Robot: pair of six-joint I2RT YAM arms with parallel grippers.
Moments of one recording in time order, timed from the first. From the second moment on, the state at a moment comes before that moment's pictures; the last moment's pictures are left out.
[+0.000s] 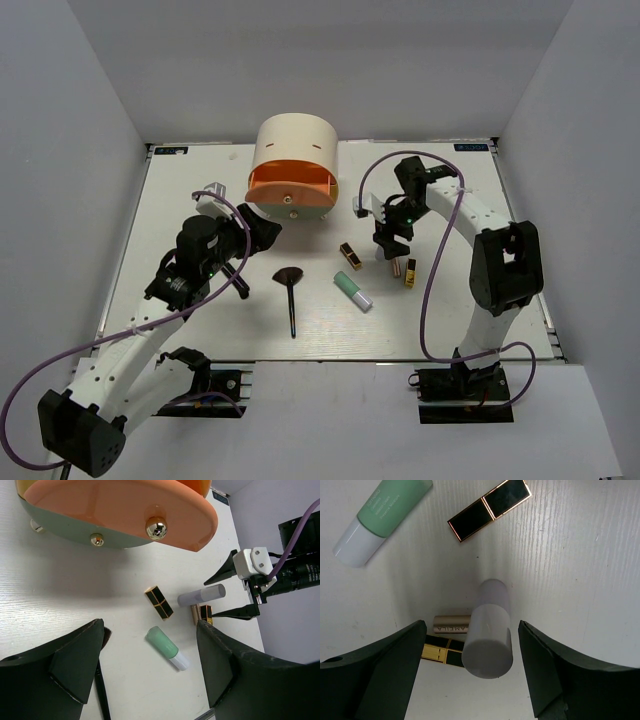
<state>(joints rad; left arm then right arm) -0.44 0.86 0.73 -0.16 0.03 -0.68 0.35 1.82 1.46 -1.05 -0.53 -1.19</state>
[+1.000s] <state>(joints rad) -0.44 0.83 0.71 -0.17 0.04 -0.70 0.40 1.83 1.46 -1.00 -0.47 -1.18</state>
